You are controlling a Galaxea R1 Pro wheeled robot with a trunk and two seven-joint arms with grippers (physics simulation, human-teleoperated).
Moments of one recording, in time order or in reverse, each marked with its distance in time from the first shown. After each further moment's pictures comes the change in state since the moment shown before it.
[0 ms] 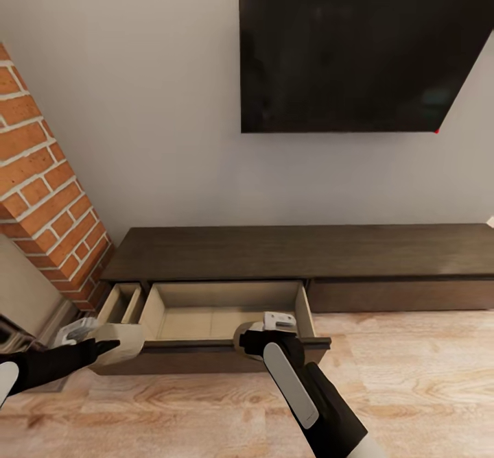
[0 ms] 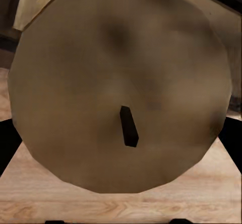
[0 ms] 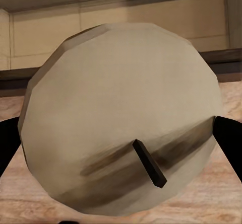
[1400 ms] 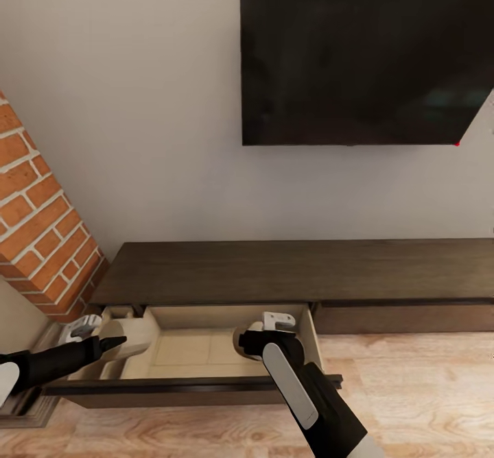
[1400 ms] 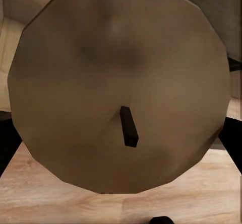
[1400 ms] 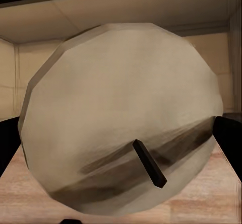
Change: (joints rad) left arm 0.000 -0.008 0.005 0.003 -0.015 -0.015 -0.119; right arm 0.000 0.000 0.004 0.001 0.000 -0.004 0.003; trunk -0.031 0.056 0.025
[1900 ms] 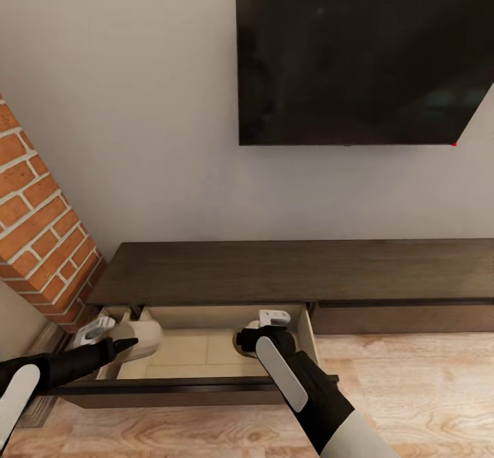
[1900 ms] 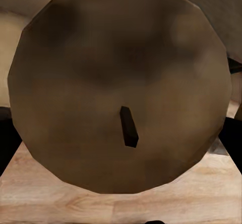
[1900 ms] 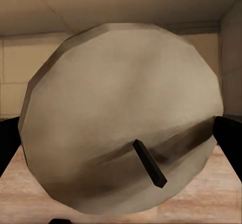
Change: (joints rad) left arm -0.004 -0.086 -0.014 -0.003 -0.006 -0.017 0.088; right arm -0.085 0.000 0.061 0.141 -0.046 -0.043 -0.015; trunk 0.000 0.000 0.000
